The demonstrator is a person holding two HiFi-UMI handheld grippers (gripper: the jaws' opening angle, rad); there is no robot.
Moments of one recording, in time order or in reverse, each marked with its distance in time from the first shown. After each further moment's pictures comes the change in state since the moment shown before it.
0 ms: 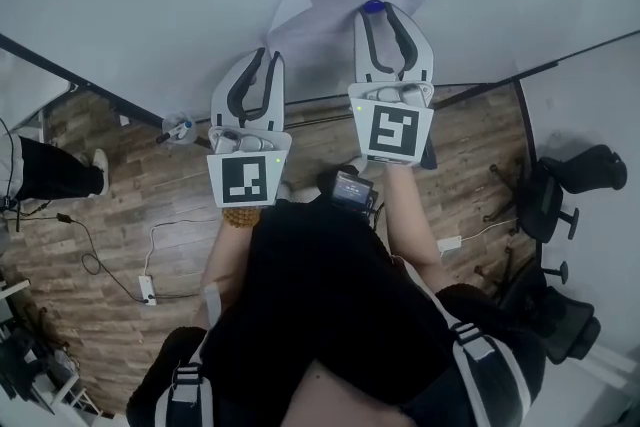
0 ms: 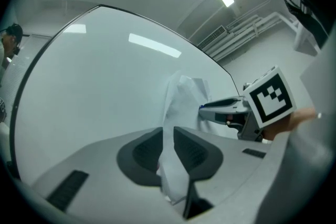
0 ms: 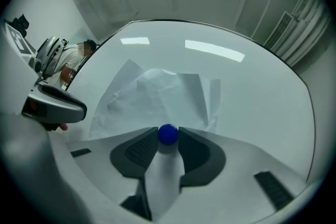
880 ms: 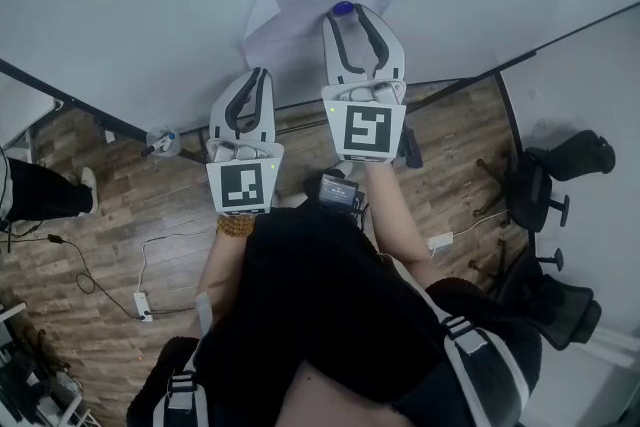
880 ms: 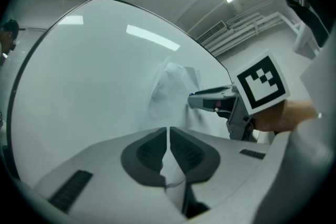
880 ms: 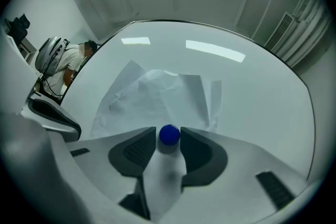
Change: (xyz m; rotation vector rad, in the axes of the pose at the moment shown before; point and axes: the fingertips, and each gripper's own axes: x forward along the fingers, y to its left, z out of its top) left arm -0.002 -0.025 -0.026 -0.002 0.053 -0.046; right arm -0.002 0.002 -0.003 -0.006 0.021 -0.001
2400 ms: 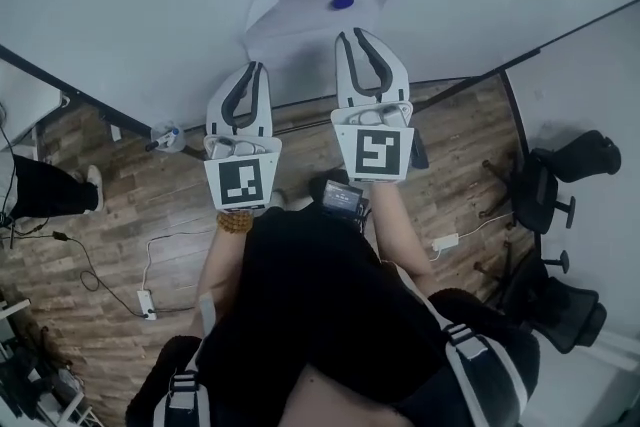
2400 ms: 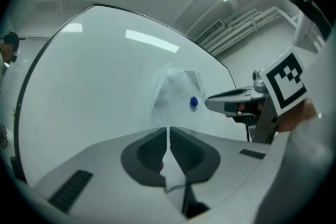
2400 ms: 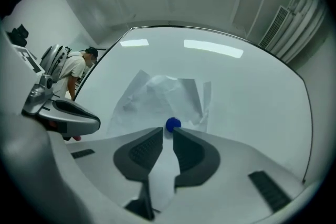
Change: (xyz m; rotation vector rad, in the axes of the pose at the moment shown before) left arm -0.006 0.006 0.010 0.038 -0.020 0.040; right arm -0.038 0.007 -0.001 0.041 -0.029 0.028
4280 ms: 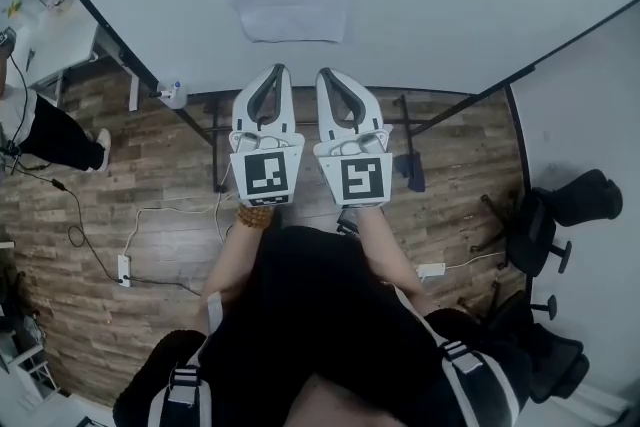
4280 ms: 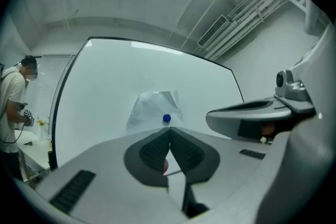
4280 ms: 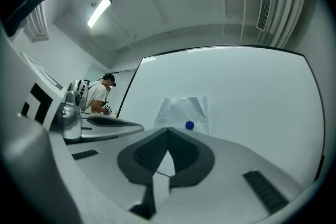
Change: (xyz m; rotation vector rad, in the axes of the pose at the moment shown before) left arm -0.061 -0.112 0.047 0.051 0.035 0.171; right arm -0.134 0.012 0.025 0.206 -0.064 0.241
